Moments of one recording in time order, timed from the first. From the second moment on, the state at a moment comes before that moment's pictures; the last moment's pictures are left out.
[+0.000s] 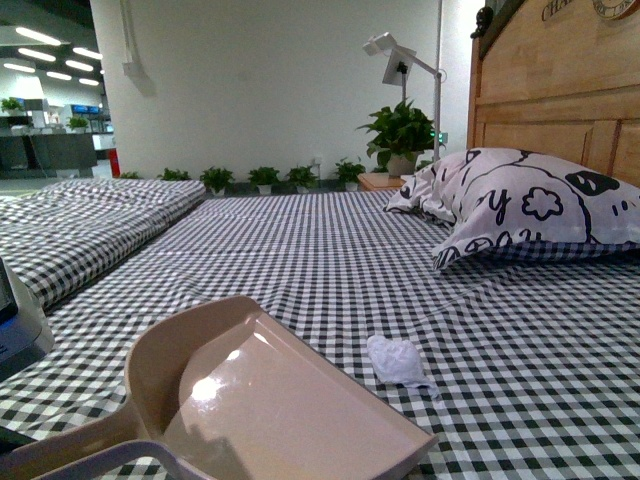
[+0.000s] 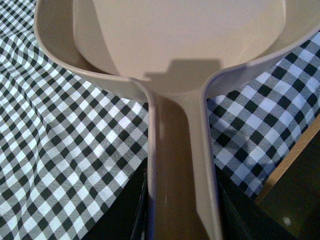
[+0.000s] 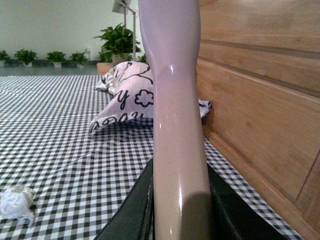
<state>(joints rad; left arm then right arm) -0.10 1.24 0.63 -0.08 0.42 0.74 0.43 0.50 0.37 0.30 0.58 -0.13</state>
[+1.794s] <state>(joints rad) -0.10 1.31 0.65 -0.18 0.50 0.73 0.37 1.49 0.90 -0.02 0.37 -0.15</state>
